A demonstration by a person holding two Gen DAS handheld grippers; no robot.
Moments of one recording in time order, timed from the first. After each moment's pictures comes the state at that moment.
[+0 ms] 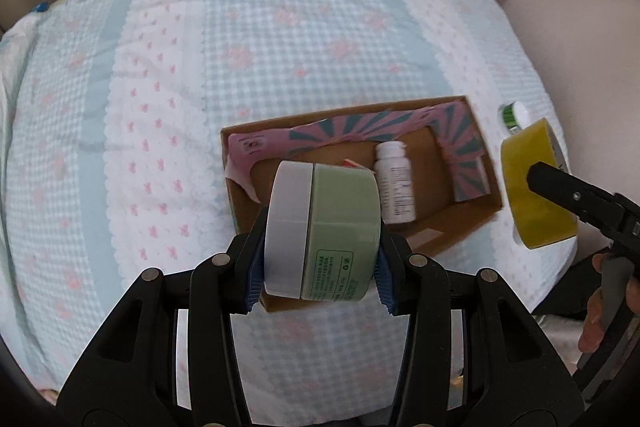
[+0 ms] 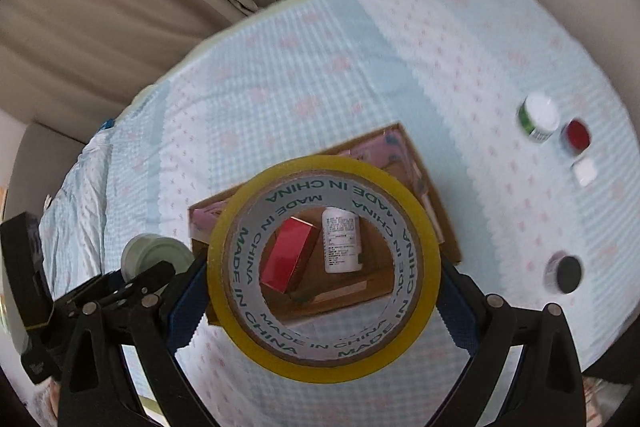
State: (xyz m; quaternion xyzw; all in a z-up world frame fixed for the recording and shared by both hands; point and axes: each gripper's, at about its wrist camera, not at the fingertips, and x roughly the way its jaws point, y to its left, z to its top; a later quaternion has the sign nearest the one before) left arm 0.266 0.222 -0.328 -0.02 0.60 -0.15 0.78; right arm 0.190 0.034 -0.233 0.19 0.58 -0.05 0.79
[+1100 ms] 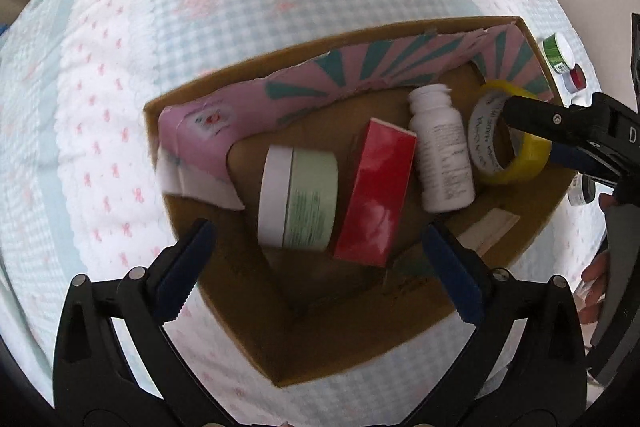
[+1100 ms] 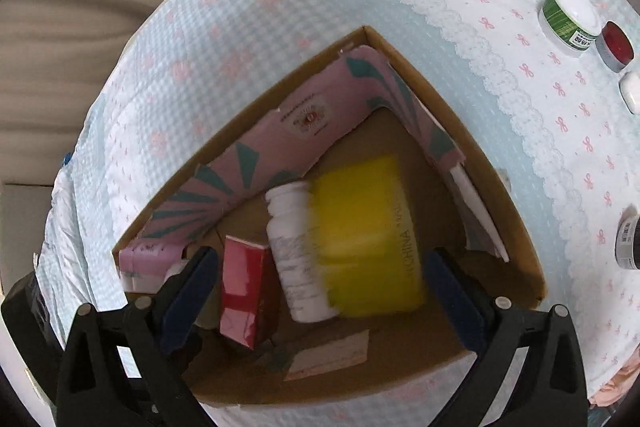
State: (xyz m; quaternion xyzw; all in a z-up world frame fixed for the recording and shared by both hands) left arm 0.290 0.189 -0.438 0.06 0.65 -0.17 0.74; right arm 0.219 0.009 -0.356 0.27 0.62 -0.11 0.73
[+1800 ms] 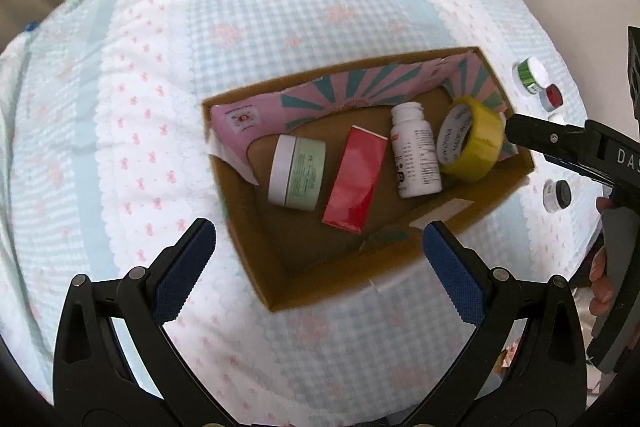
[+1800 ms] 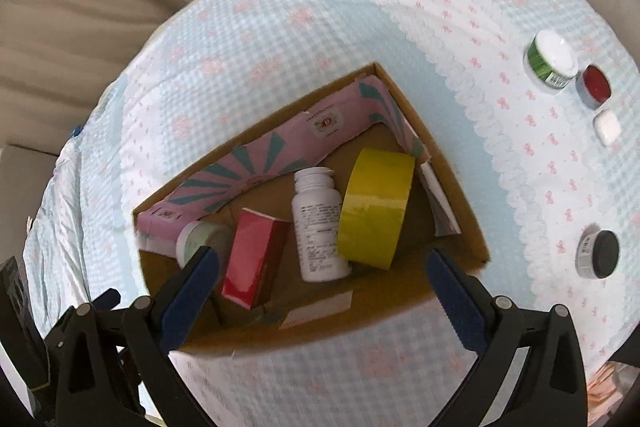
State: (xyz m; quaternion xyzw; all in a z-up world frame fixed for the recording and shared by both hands) left arm 0.244 0.209 -0.361 0.04 0.60 -0.16 0.78; right arm 0.196 0.023 -0.301 0.21 0.60 -0.08 0.77
